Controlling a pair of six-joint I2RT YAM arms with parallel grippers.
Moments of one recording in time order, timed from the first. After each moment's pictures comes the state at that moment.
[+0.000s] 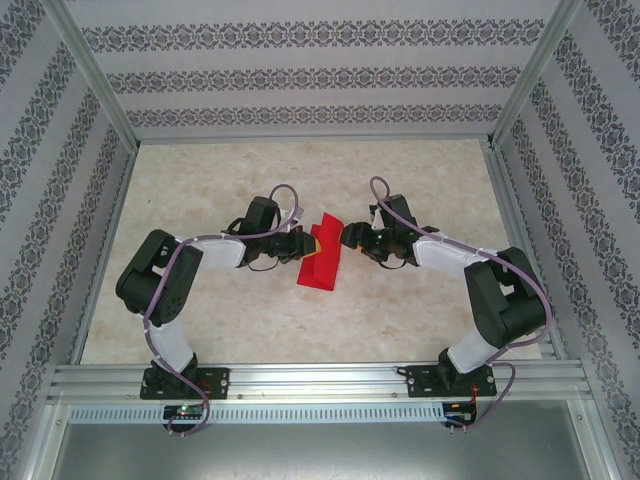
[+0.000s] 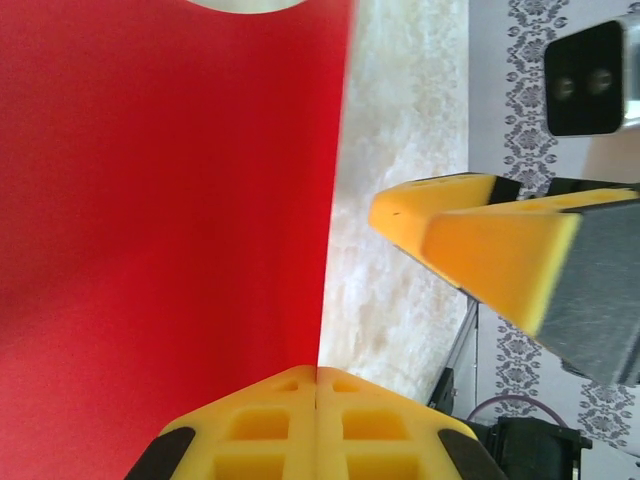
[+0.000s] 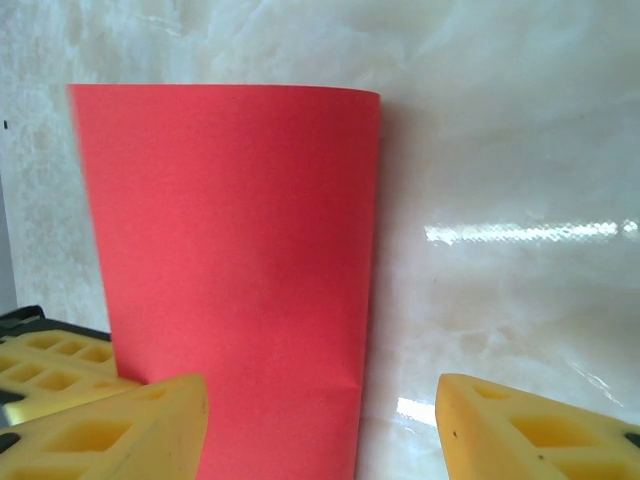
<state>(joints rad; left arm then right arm) -0.48 1.80 0.89 0.21 0.78 -0.84 0.40 1.59 0.82 -0.10 -0.42 0.73</state>
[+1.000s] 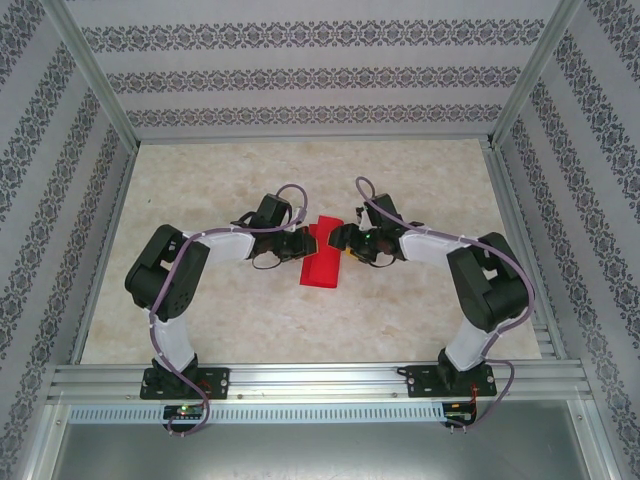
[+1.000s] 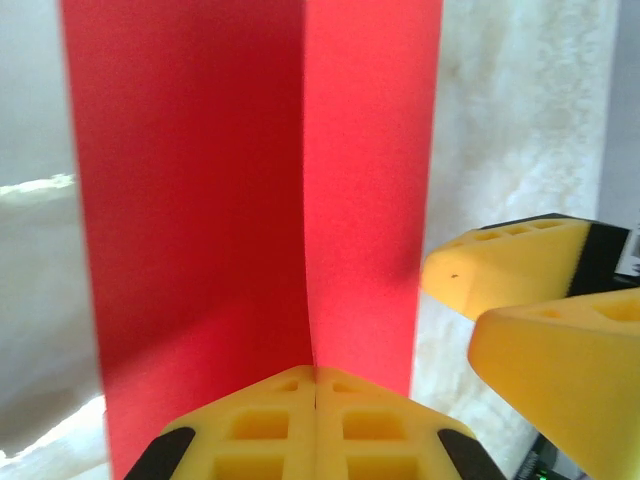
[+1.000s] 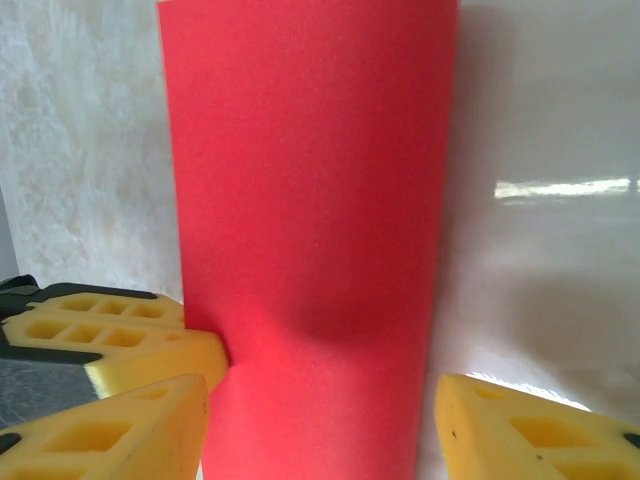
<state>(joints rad) -0.51 1.86 1.02 -0.06 0.57 -0.72 0.45 1.74 0.92 -0.12 -0.48 0.75</state>
